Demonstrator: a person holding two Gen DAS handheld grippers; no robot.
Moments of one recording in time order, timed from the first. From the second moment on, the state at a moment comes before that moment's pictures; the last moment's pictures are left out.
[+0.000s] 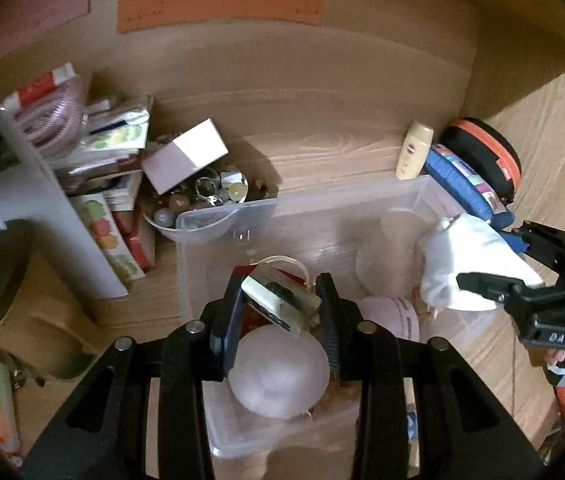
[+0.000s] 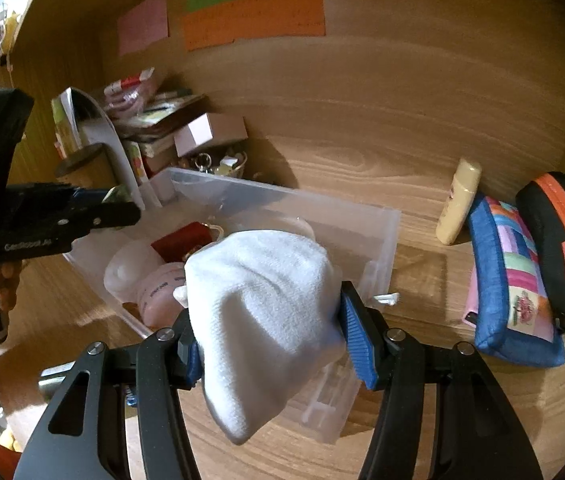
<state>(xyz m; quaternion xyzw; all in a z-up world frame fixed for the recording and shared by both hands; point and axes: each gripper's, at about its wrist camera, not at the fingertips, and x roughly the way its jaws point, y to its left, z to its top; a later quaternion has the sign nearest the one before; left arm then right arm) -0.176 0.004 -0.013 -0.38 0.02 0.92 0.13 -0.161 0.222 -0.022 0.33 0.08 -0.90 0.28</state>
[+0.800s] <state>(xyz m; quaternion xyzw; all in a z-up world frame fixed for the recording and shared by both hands) -0.215 0.041 -0.053 -0.44 0.07 0.89 0.15 -0.157 0.214 -0.029 0.32 0.12 -0.90 0.28</state>
